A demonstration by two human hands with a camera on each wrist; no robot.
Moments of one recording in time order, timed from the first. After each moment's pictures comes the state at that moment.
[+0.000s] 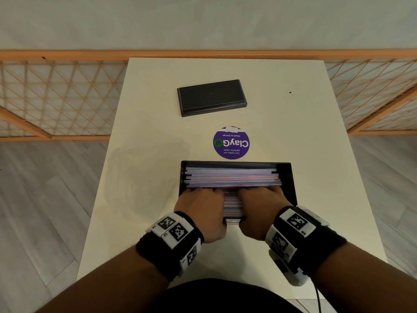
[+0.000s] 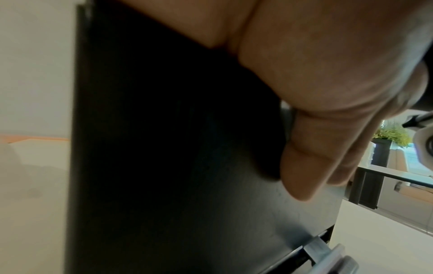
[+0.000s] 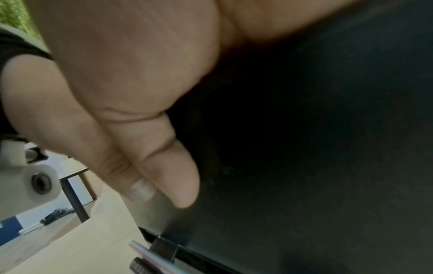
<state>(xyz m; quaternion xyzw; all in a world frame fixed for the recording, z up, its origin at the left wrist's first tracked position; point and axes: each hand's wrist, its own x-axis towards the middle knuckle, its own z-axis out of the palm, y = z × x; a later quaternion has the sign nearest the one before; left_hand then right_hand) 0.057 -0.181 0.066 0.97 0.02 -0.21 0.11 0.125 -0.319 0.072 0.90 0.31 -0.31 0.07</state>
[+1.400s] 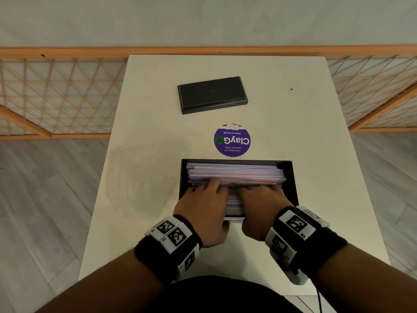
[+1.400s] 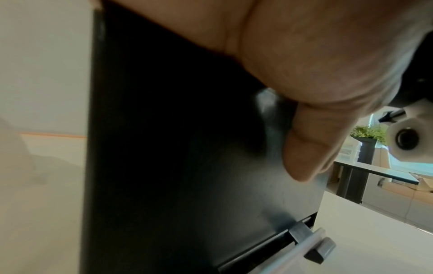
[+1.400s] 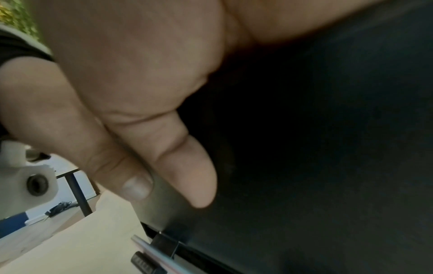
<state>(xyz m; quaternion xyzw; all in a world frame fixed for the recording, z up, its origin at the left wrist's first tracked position) 0.047 -0.180 0.059 0.98 -0.01 -0.19 0.10 0.119 -0.317 0.084 0.89 0.32 -0.31 0.08</state>
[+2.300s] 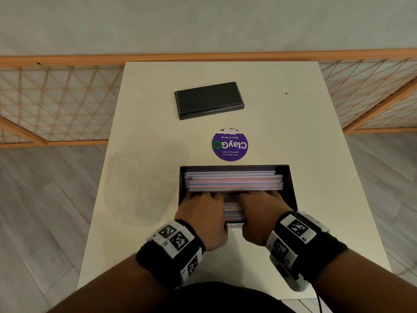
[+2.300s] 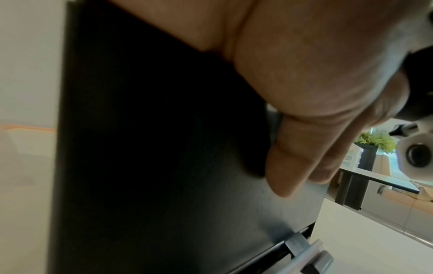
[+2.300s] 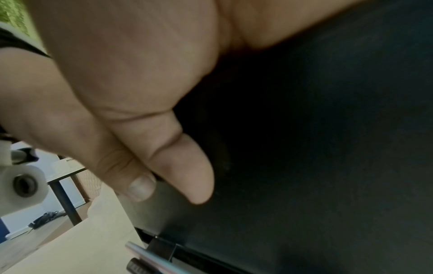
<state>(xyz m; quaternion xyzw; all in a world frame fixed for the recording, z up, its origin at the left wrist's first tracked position) 0.050 -0.181 0.060 0.97 0.01 -0.22 0.09 0.118 -0.318 0.082 0.89 0.30 -0.32 0.06</state>
